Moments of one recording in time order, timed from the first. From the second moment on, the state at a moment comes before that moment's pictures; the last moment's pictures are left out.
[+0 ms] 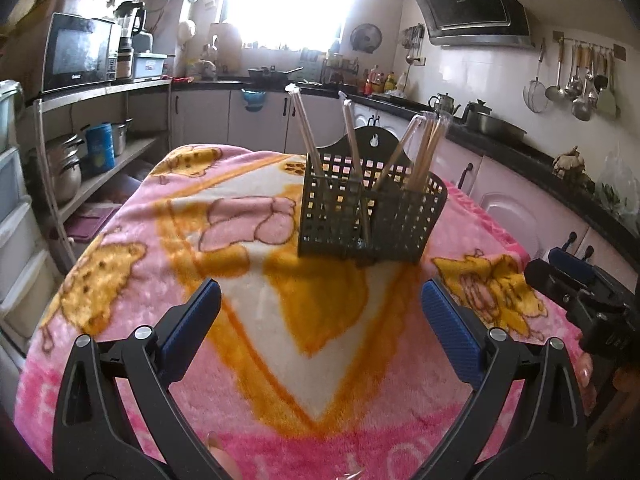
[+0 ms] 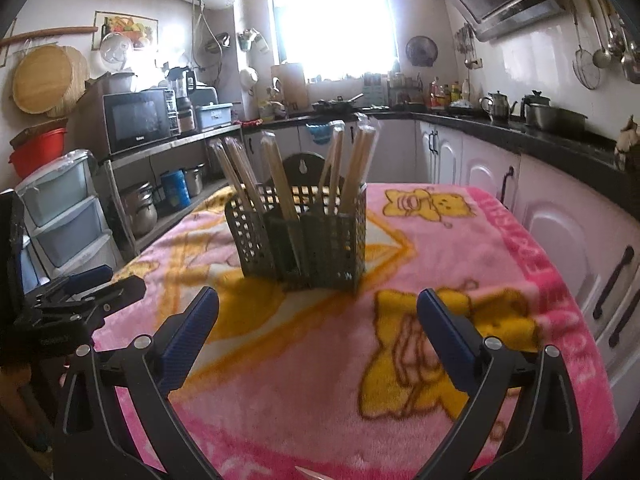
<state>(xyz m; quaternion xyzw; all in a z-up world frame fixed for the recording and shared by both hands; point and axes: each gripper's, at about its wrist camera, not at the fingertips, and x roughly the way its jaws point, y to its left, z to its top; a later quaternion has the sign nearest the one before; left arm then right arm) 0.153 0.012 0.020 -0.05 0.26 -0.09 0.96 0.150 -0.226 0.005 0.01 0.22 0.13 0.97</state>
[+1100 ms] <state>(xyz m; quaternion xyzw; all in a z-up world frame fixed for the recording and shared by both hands) 0.120 -0.001 0.000 -0.03 0.18 -0.08 0.98 0.108 -0.228 -0.025 0.01 0.13 0.07 0.99</state>
